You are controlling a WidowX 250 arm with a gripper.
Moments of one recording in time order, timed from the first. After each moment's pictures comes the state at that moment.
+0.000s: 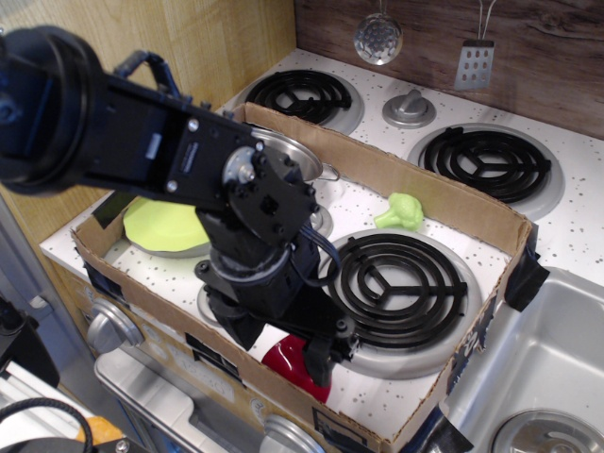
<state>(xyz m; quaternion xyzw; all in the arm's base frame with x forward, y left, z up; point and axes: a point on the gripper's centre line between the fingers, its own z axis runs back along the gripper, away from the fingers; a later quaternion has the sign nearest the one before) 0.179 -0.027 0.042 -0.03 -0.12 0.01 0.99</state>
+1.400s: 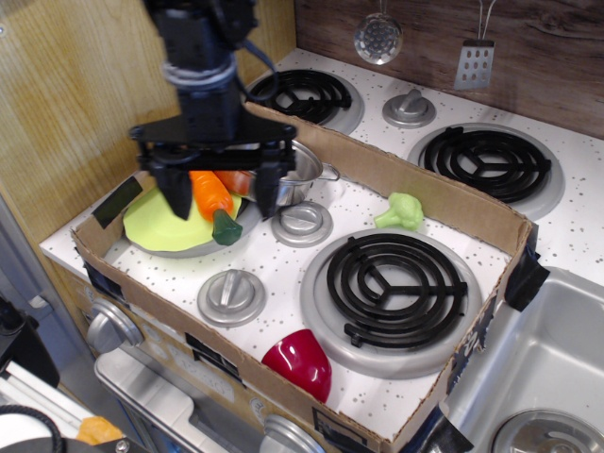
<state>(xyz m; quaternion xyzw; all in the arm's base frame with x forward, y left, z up) 0.238 0.056 0.084 0.02 -0.04 0.27 0.96</state>
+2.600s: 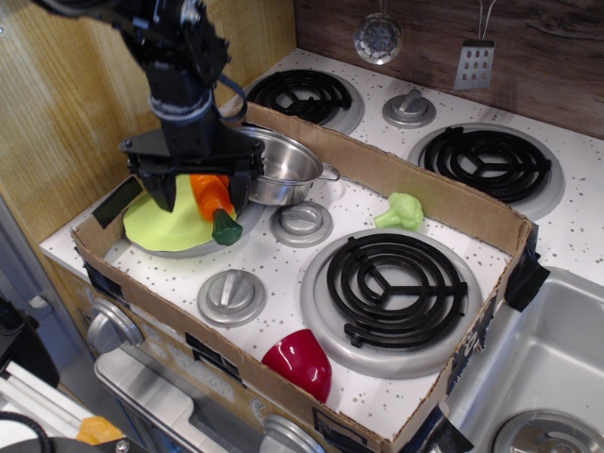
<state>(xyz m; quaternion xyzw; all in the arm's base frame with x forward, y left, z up) 0.258 0.113 0.046 0.05 -0.13 0.27 0.95</state>
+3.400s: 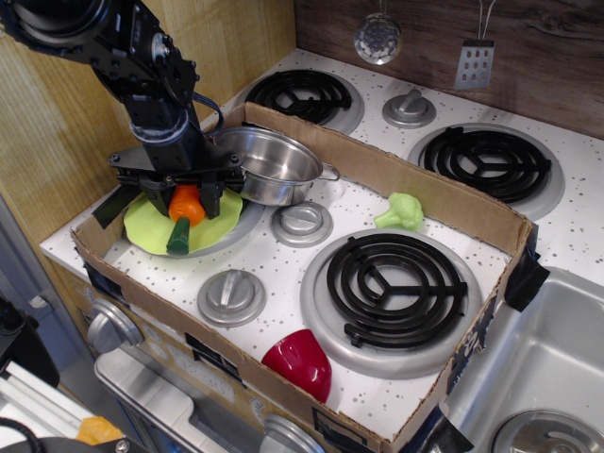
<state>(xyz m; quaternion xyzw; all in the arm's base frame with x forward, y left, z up) 0.265 0.132 0.027 0.05 -0.15 0.25 0.96</state>
